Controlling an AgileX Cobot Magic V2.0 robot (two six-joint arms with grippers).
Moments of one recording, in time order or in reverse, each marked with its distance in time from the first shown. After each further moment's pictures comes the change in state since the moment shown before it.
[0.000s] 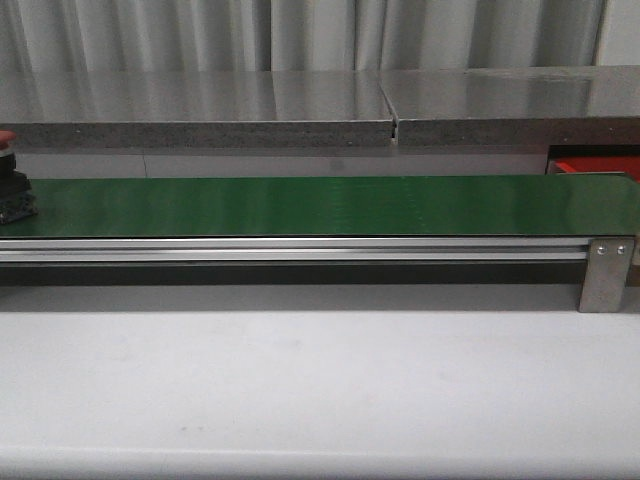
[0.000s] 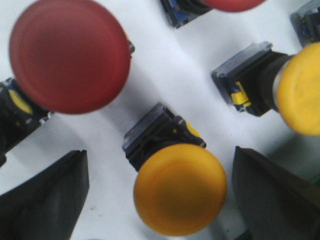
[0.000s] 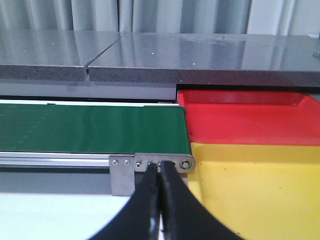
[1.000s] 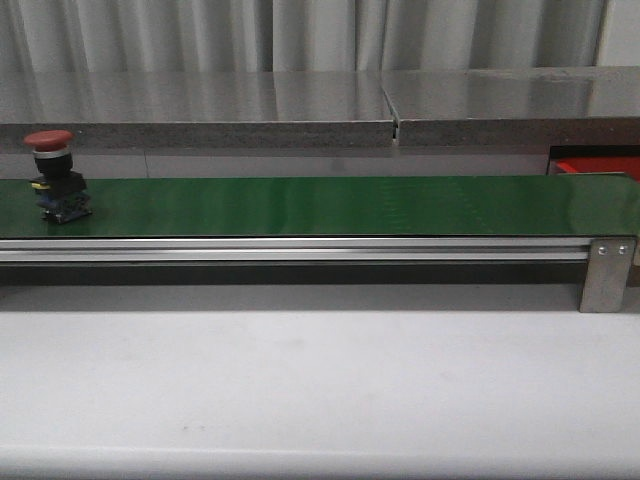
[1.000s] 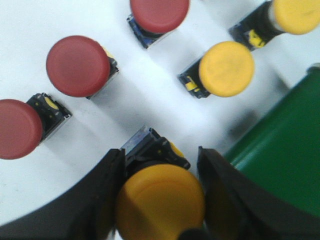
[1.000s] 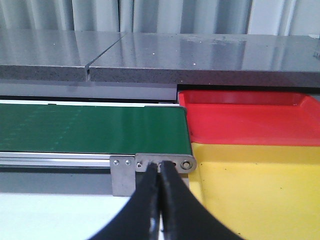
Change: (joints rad) left arm -0.059 -0.180 0.000 0.094 0.055 0.031; right arm 0.000 0.000 0.000 0.000 0.000 0.000
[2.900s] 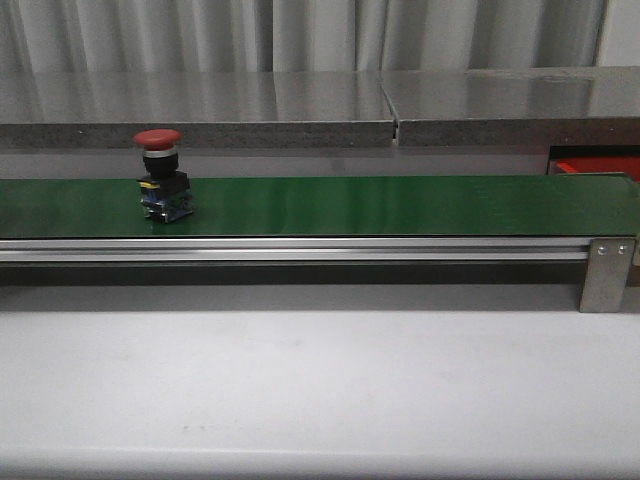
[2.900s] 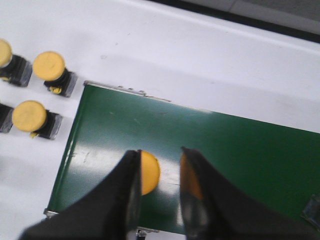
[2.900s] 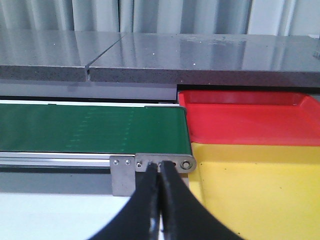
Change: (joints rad) left arm -0.335 -0.281 0.006 -0.034 -0.035 0.285; right arm 0.000 0.000 0.000 0.000 0.000 0.000
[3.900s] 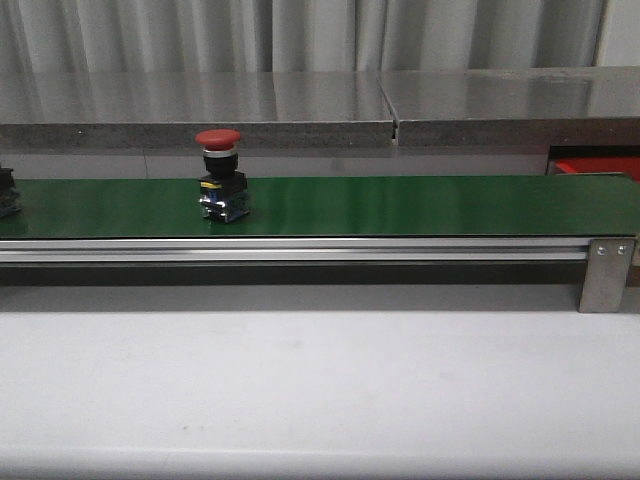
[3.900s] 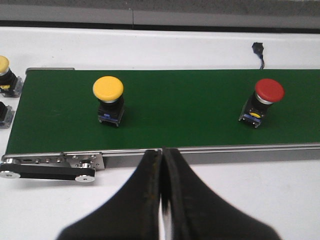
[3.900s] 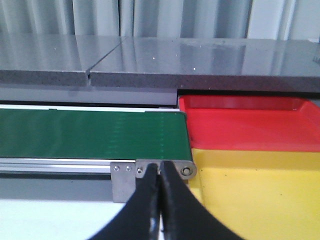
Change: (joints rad) left arm -0.166 -0.790 0.742 -0.060 -0.253 0.079; right arm 0.000 0.000 0.000 0.000 -0.023 0.000
